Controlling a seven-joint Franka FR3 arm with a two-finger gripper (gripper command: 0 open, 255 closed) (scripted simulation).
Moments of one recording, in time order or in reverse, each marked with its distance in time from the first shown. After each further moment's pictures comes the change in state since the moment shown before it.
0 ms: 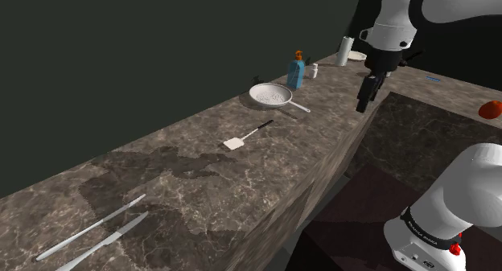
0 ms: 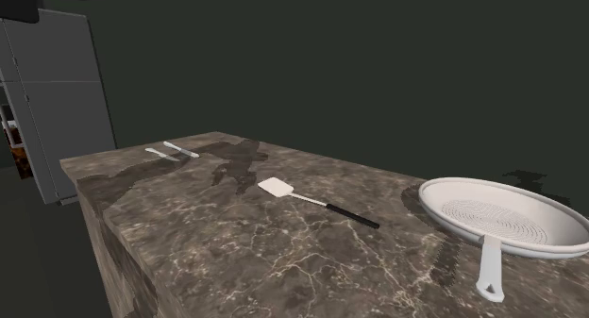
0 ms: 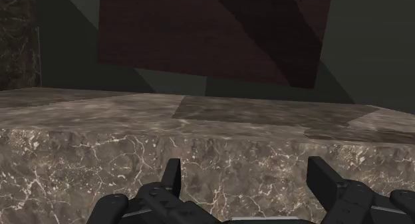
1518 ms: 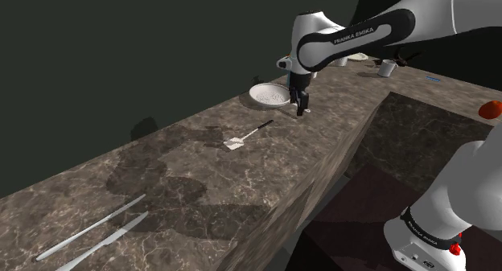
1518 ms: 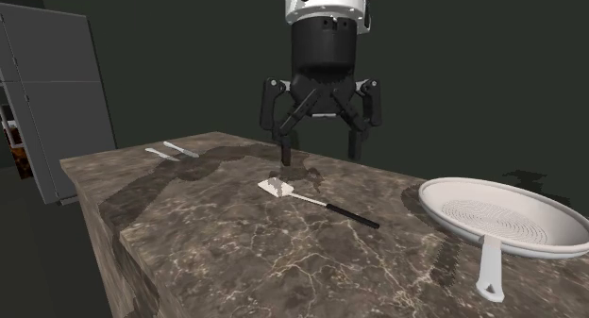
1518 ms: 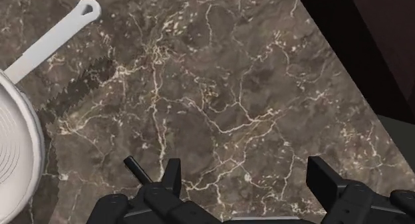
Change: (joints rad) arm 0.135 0.761 -0.118 0.322 -0.101 0.464 -0.801
